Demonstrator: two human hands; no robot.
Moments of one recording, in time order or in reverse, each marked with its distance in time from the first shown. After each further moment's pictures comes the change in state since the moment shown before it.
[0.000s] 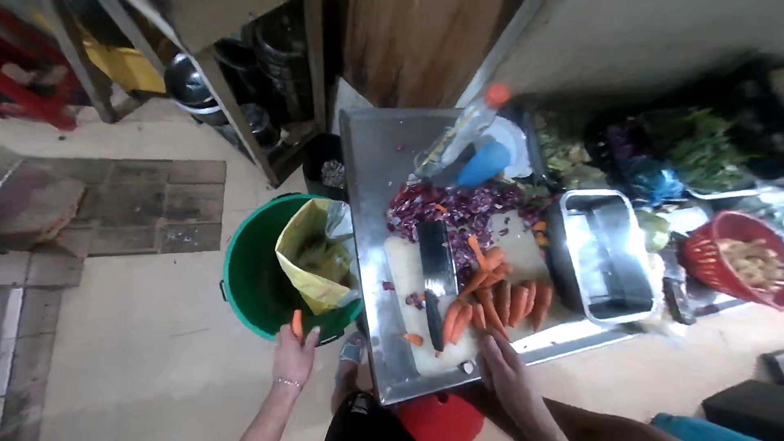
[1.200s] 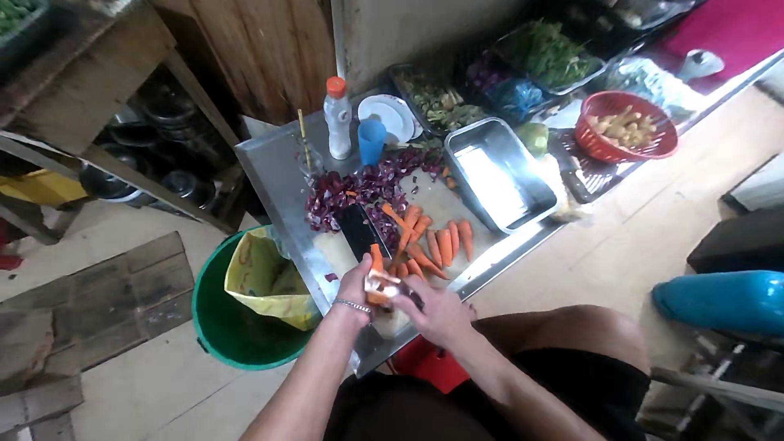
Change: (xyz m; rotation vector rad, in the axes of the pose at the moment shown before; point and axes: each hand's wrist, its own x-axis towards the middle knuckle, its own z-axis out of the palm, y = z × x) left_hand -0.132 0.263 0.053 -0.782 -0.762 -0.160; right_hand -0.021 -0.048 0.000 -0.474 0.210 -0.349
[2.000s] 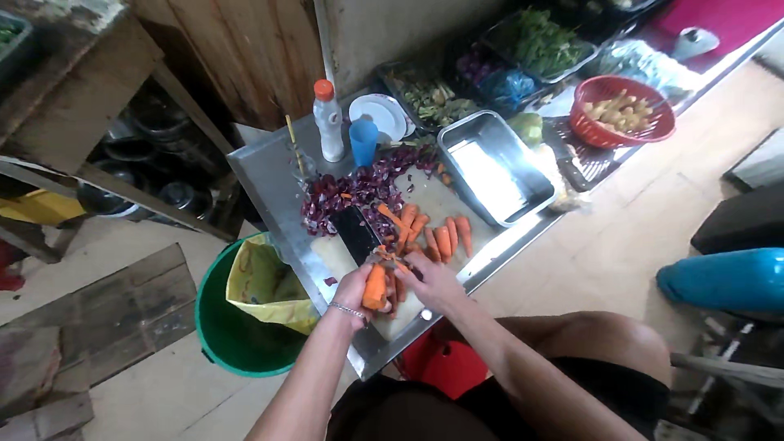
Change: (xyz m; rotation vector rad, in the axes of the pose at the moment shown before) left_hand 0.010 0.006 -0.006 0.117 -0.023 -0.067; right_hand 0.044 0.026 0.000 0.059 -0.155 0.123
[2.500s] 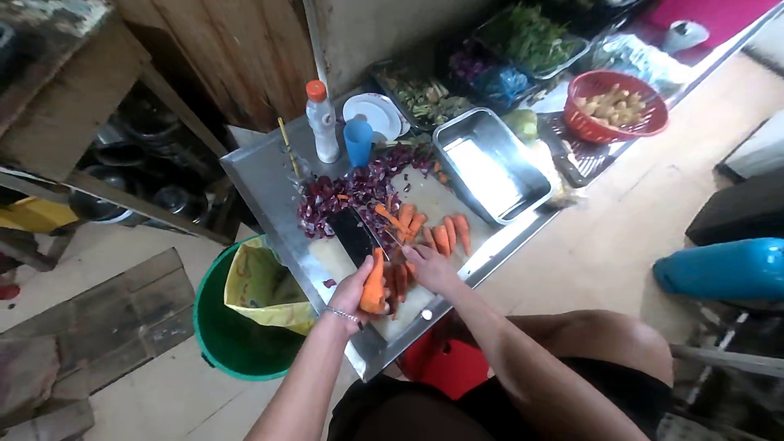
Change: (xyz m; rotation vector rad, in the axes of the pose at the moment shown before) left_hand 0.007 -0.001 -0.013 0.061 -0.099 -0.024; right_hand 0.034 0.010 -0.003 0.272 -0.082 0.367
